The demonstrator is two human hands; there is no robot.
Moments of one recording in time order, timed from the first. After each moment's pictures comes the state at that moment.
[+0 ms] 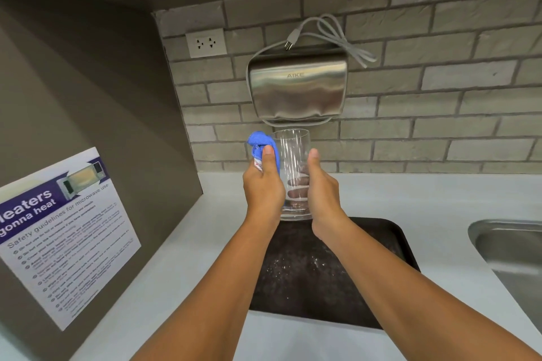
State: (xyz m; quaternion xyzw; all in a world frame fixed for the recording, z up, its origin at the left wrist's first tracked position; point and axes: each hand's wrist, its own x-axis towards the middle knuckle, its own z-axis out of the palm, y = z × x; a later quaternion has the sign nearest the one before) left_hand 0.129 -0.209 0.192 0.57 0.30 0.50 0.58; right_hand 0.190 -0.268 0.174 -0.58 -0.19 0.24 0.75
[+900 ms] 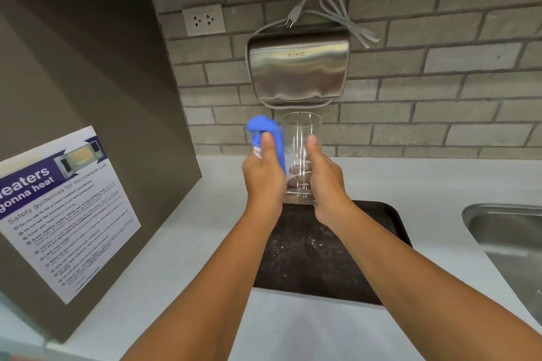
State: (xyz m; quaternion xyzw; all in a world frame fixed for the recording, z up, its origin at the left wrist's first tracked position) left_hand 0.120 -0.222 0.184 0.56 0.31 0.50 0.58; right_hand 0.187 -0.282 0.169 -0.56 -0.20 0.27 0.76
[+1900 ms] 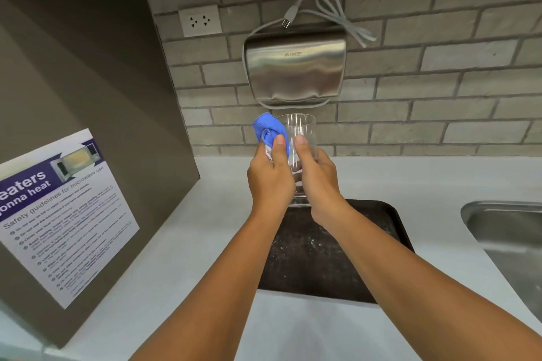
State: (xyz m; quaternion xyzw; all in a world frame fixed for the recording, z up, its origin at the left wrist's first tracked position) left_hand 0.124 -0.229 0.179 0.65 0.28 0.51 0.49; right_hand 0.184 -0.276 0.168 -0.60 -0.21 0.22 0.74
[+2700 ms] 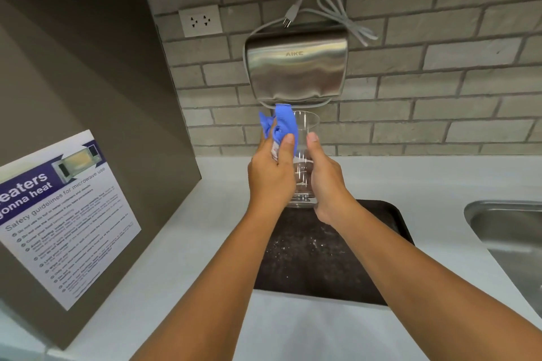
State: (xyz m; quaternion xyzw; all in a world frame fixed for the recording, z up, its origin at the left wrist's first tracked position) left_hand 0.116 -0.225 0.188 0.69 0.24 0.50 0.47; right_hand 0.186 -0.282 0.174 -0.55 -0.22 0.29 0.75
